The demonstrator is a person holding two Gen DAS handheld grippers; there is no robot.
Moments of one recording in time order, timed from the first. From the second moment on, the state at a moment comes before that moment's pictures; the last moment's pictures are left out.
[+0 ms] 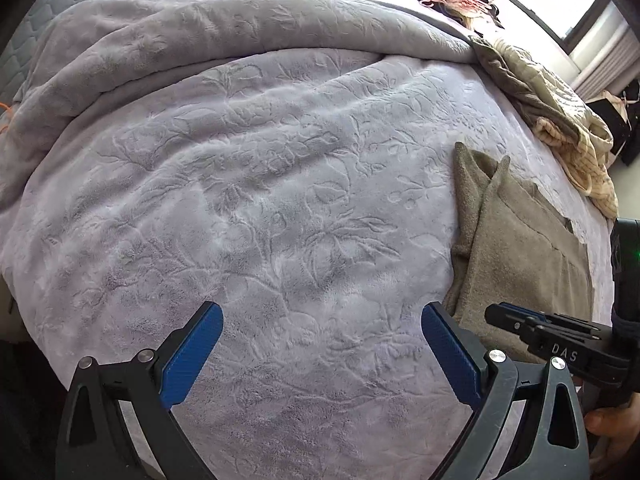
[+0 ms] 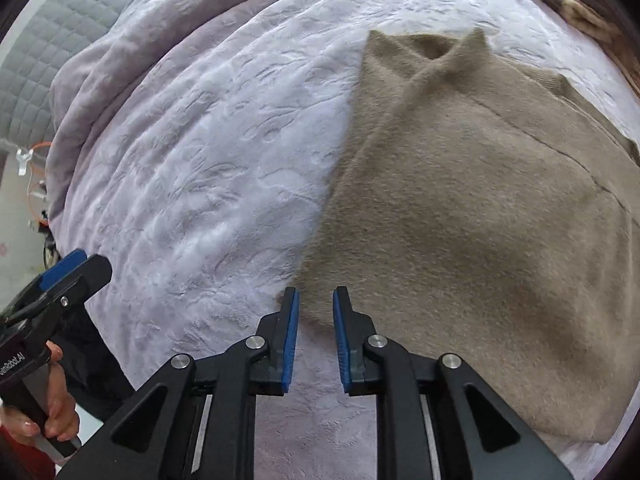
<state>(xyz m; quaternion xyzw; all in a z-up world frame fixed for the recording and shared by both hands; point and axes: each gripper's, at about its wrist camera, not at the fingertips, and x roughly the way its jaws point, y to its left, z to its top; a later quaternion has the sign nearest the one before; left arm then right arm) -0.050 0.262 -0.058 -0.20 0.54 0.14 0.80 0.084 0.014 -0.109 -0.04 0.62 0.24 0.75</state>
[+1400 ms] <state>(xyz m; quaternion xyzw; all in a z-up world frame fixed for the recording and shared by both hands) -0.031 0.129 -0.060 -0.13 0.66 0.00 0.74 -0.017 -0.158 -0.120 0.18 0.67 0.14 0.71</state>
